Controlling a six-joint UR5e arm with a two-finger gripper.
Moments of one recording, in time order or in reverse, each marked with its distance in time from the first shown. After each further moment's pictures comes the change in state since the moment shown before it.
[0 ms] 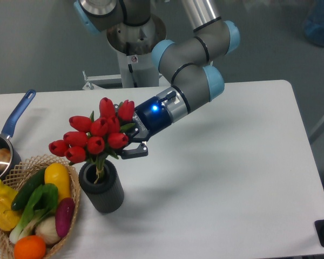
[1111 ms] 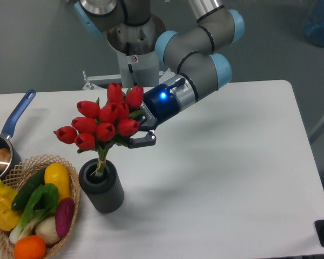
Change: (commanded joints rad) arm 0.047 0.044 0.006 -0.002 -0.092 -0.067
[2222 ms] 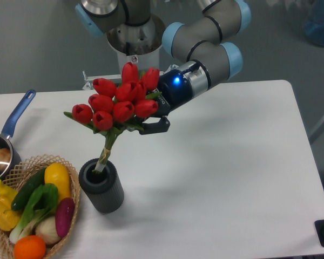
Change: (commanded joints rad) arm 0.041 0.017 0.014 -0.002 -0.078 -0.029
